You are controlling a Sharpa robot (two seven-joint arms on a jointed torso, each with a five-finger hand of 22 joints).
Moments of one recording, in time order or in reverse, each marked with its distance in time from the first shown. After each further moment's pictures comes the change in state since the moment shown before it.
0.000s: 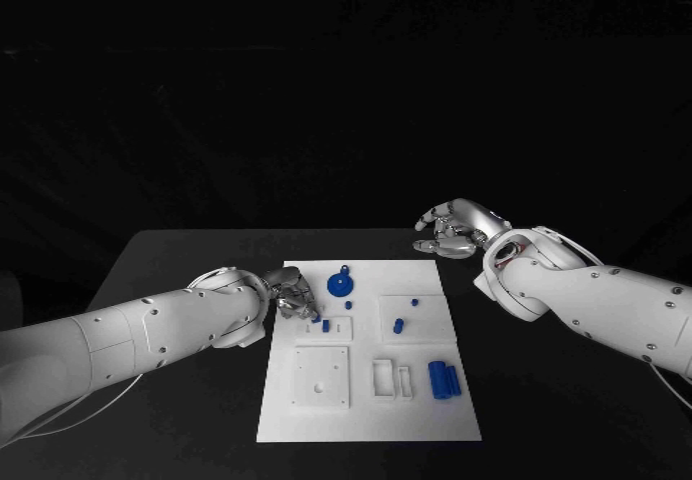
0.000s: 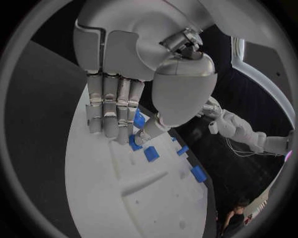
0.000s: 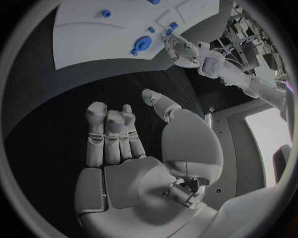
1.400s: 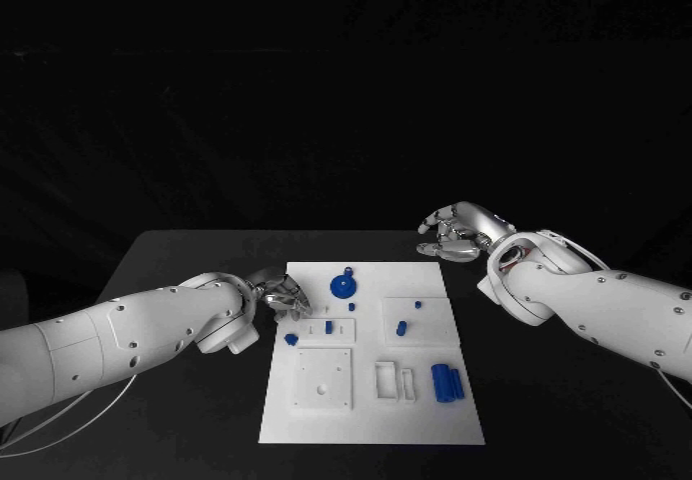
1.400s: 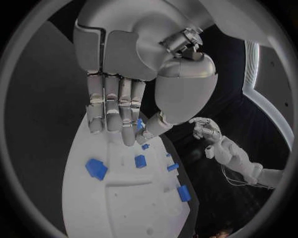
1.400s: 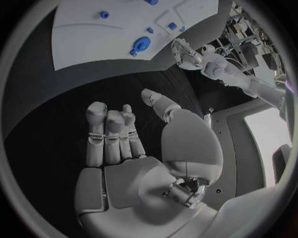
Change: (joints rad) left arm 0.000 -0.108 0.029 0.110 0.217 -0.023 -0.032; left_hand -0.084 -0.005 0.024 -0.033 0.048 0.083 -0.041 0.054 0.049 0.087 -0.055 0.090 0.030 0.053 -0.059 0.112 0.033 0.000 0.059 -0.020 0.054 0.000; right arm 0.000 -0.004 0.000 0.011 -0.003 0.003 0.000; right_hand 0.004 0.004 0.003 -0.003 0.000 0.000 -0.003 0.000 0.000 0.000 0.000 0.000 -0.002 0.000 0.000 0.000 0.001 0.000 -0.002 0.002 0.000 0.000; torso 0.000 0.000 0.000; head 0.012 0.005
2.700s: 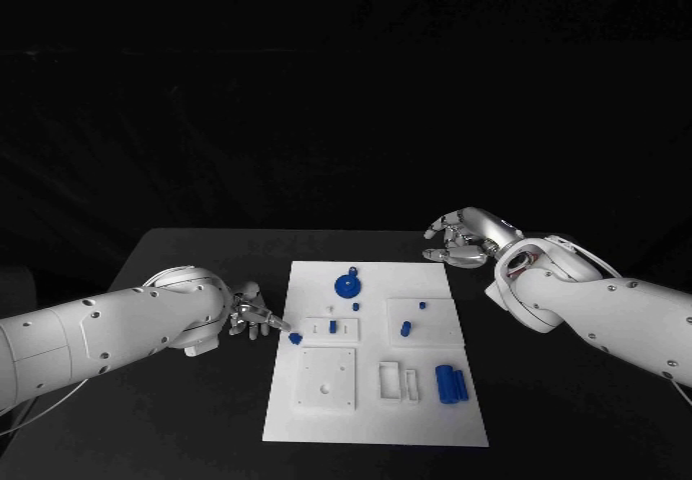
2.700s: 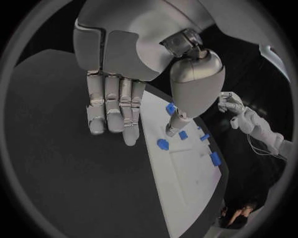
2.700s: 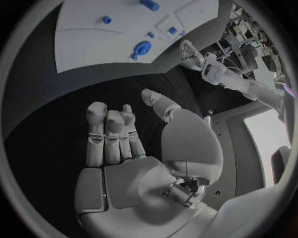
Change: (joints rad) left arm 0.027 -0.097 -0.004 0.054 -0.297 0.227 -0.284; left_hand -0.325 -0.225 -0.179 0.223 -0.044 -0.089 0.014 0.021 0.027 -0.021 0.001 0.031 0.007 0.030 -0.012 0.012 -0.016 0.000 0.017 -0.004 -0.002 0.000; right arm -0.011 -0.011 -0.001 0.010 -0.020 0.005 0.000; right_hand 0.000 0.000 0.000 0.000 -0.004 -0.001 0.000 0.000 0.000 0.000 0.000 0.004 -0.001 0.000 0.000 0.000 0.000 0.000 0.000 -0.004 0.000 0.001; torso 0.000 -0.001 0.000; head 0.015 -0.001
